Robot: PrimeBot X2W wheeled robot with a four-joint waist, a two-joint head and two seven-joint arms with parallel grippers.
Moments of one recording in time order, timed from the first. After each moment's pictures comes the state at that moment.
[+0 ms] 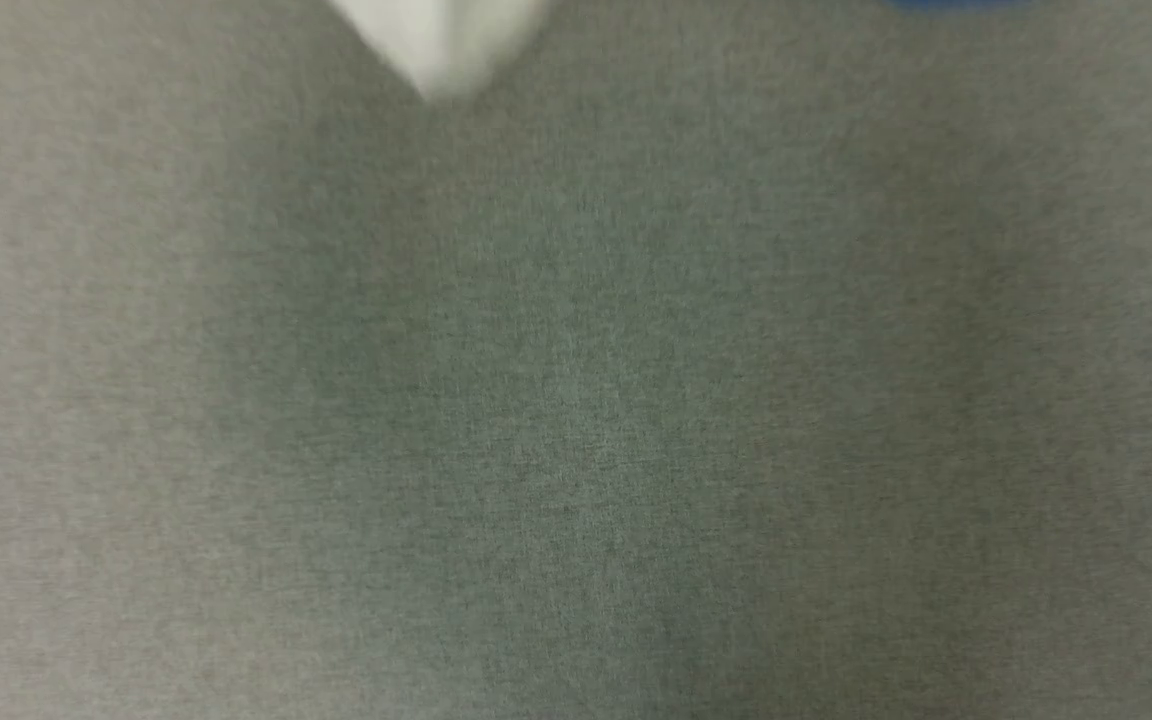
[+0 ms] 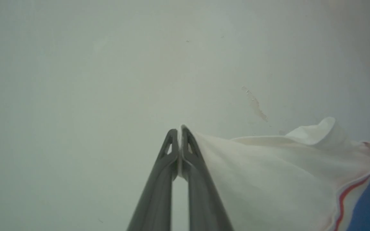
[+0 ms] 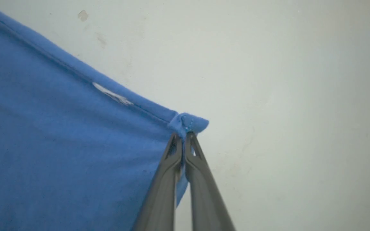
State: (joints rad) left arm -1.68 0.54 -0.27 0.33 -0.35 -0.06 -0.04; right arm -1.49 -0.61 0.27 0.43 0.38 0.13 0.08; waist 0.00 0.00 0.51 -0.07
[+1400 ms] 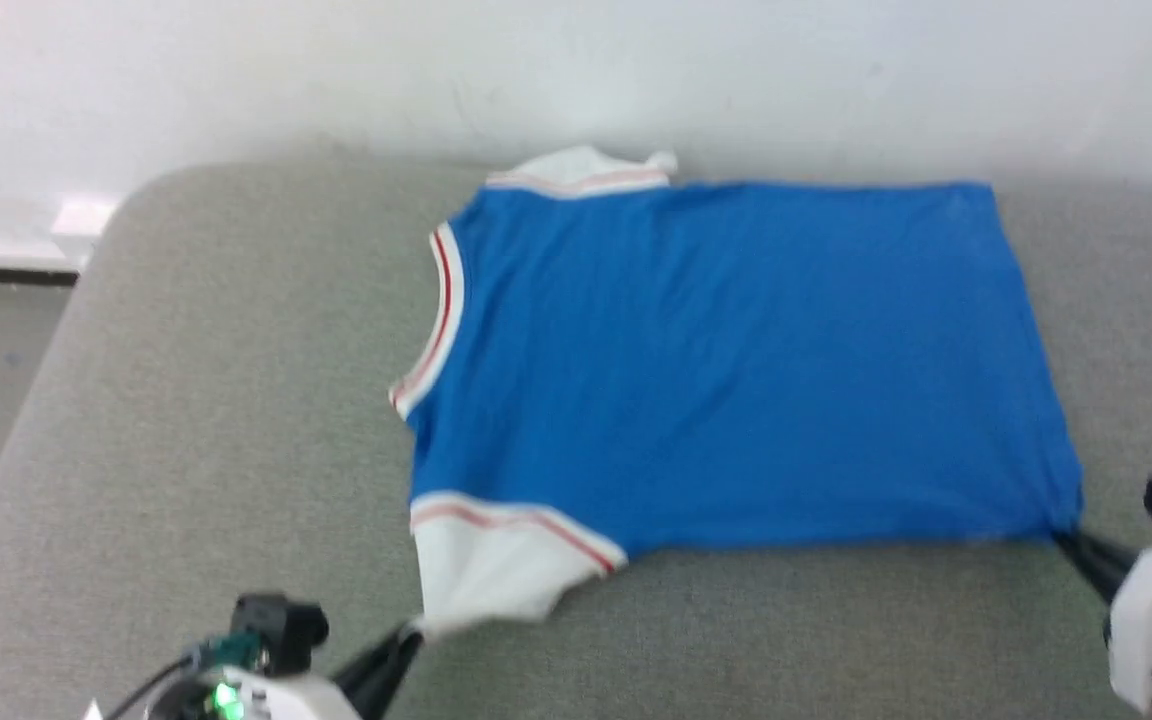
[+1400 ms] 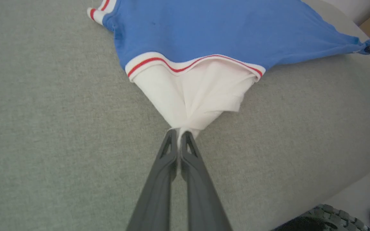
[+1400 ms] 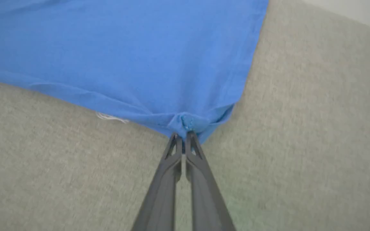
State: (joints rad) left arm 0.02 0.54 -0.50 -0.02 -0.67 0.01 0.16; right arm -0.29 -0.74 0.58 0.45 0.76 0.13 0.06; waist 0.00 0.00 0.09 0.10
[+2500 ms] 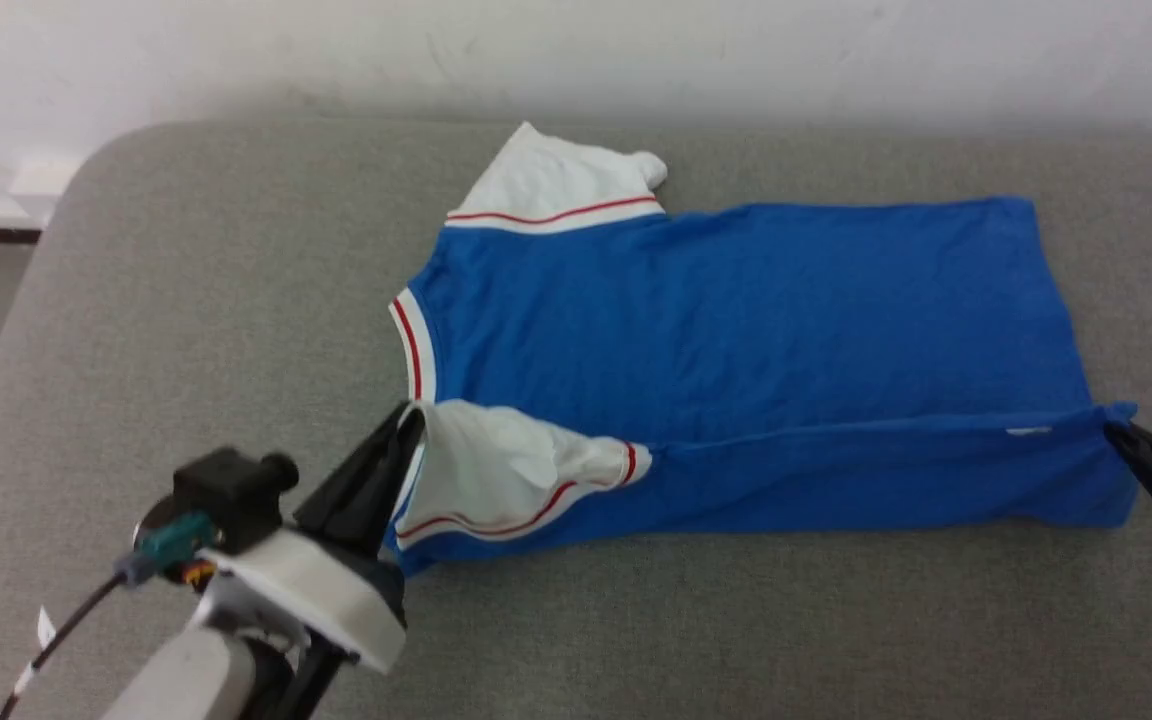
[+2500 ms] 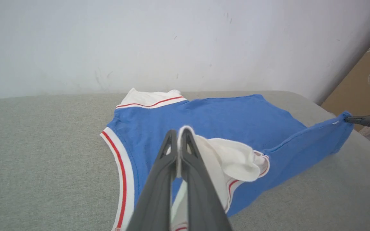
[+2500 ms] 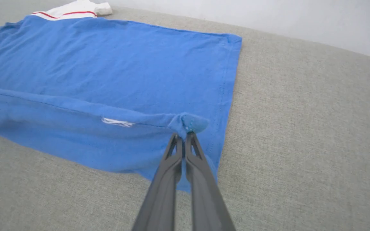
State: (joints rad) left arm -0.14 0.48 -0.43 -0.13 -0.62 0.02 -0.04; right arm -0.13 -0.70 0.16 0.09 0.71 0.13 0.31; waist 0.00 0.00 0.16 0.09
